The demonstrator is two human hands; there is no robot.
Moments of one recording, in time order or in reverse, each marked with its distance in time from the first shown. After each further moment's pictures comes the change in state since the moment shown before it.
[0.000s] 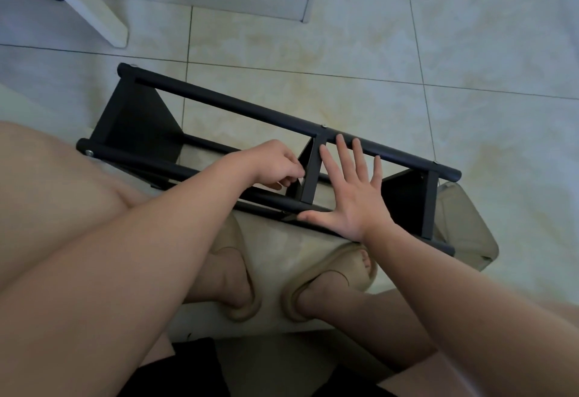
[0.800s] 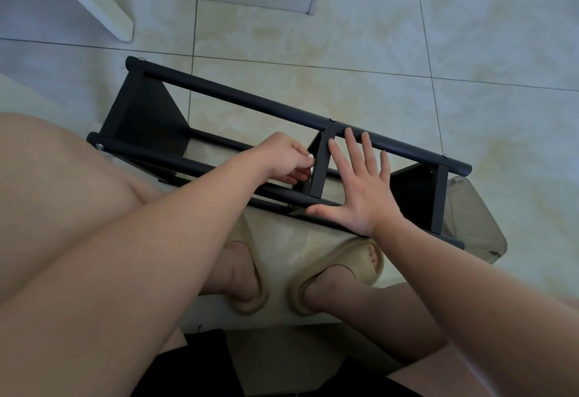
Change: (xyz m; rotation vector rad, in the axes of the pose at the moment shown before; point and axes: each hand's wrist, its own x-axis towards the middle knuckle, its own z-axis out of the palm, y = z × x) left_hand 0.003 -0.004 0.008 -0.273 0.061 -0.027; right_hand -0.003 -0.005 -0.007 0.055 -0.017 0.019
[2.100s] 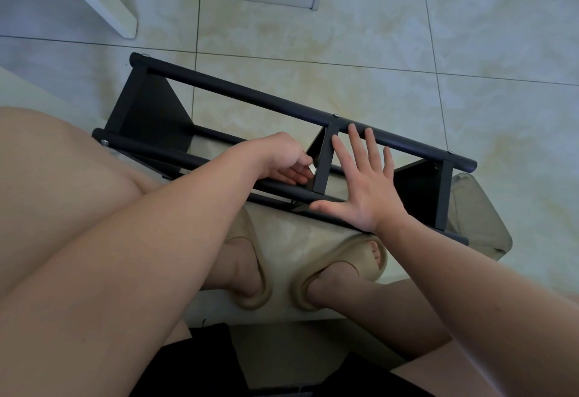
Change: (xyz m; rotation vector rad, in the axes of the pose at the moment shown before) left_hand -0.006 0.007 -0.004 0.025 -0.107 -0.173; right_hand 0.000 -0.001 -0.001 -0.003 0.000 -0.004
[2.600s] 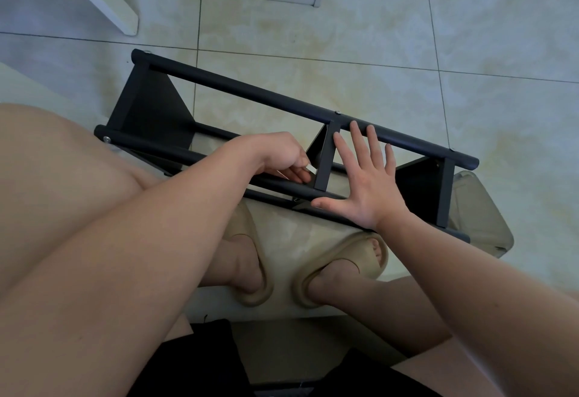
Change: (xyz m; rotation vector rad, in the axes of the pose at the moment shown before) left_hand -0.004 -0.002 -0.006 0.243 -0.036 0.042; right_hand 0.000 0.001 0.002 0.009 0.015 -0.004
